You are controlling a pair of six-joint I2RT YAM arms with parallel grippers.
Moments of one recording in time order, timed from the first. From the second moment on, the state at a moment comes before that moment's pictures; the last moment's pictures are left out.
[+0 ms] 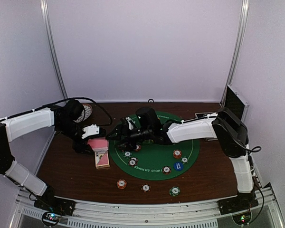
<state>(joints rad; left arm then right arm) -0.39 1.44 1.04 -0.86 0.34 0.97 0.94 2.17 1.53 0.28 -0.64 1.19</state>
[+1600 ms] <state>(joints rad) -0.41 1.44 1.14 -0.98 0.35 0.99 0.97 2.35 1.69 0.45 -0.69 1.41</state>
